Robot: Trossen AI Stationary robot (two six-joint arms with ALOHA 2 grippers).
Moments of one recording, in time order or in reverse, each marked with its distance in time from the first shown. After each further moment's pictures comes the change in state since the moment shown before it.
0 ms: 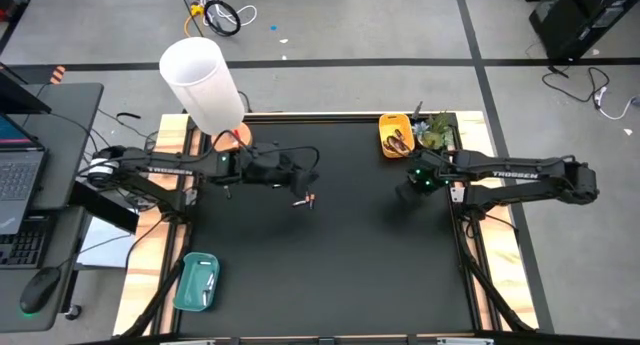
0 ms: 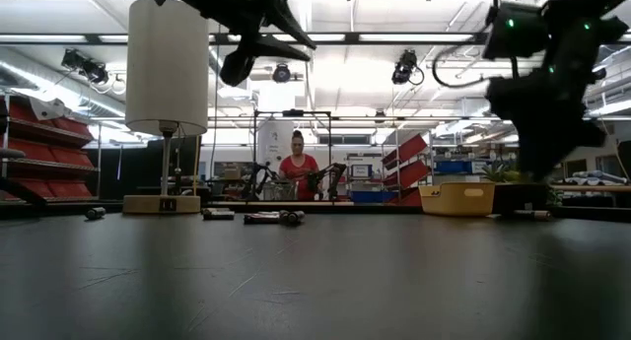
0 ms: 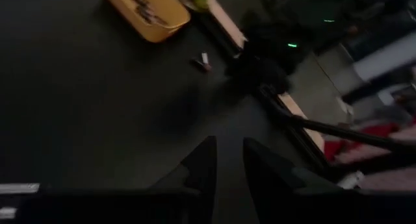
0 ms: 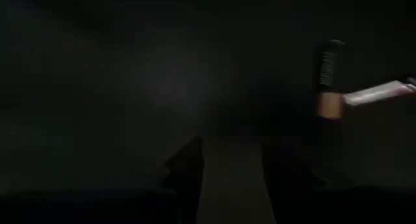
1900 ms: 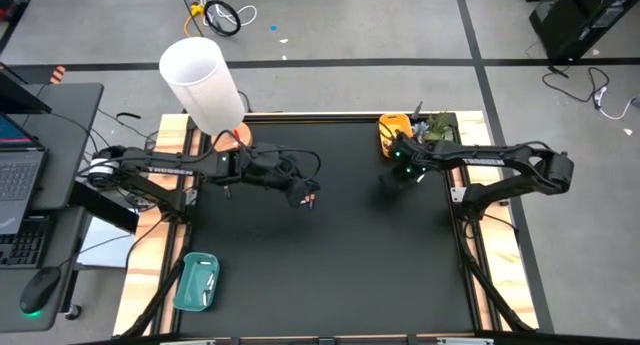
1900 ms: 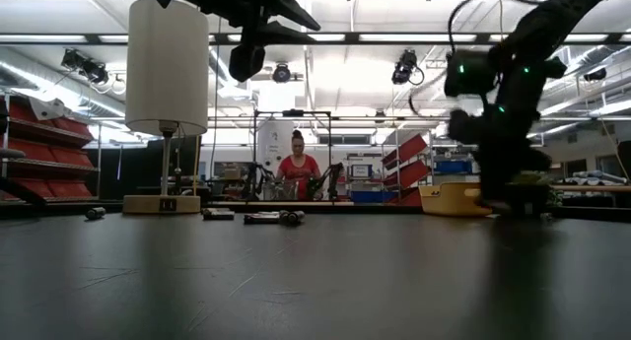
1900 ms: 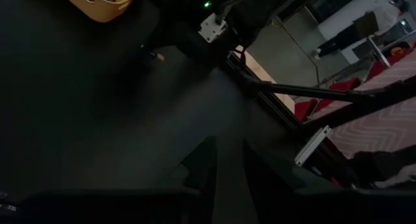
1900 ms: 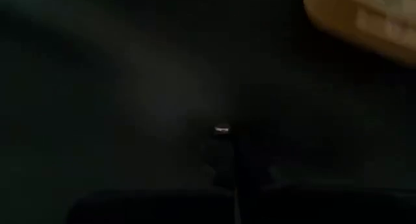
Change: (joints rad) left arm 0.005 0.001 -0.001 0.030 0.173 0.095; right arm -0.192 0.317 0.043 0.297 0.015 -0.224
